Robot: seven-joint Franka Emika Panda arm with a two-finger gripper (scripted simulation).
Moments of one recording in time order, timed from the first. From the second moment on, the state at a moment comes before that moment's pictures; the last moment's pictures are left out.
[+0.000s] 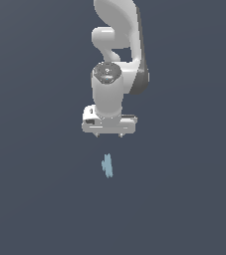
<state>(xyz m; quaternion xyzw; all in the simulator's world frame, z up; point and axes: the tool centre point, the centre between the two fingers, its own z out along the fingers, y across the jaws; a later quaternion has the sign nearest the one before) -0.012 -0.014 0.158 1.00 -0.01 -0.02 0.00</state>
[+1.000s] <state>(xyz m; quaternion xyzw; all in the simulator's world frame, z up) -0.006 0.017 0.156 1.00 0.03 -0.02 0.00</state>
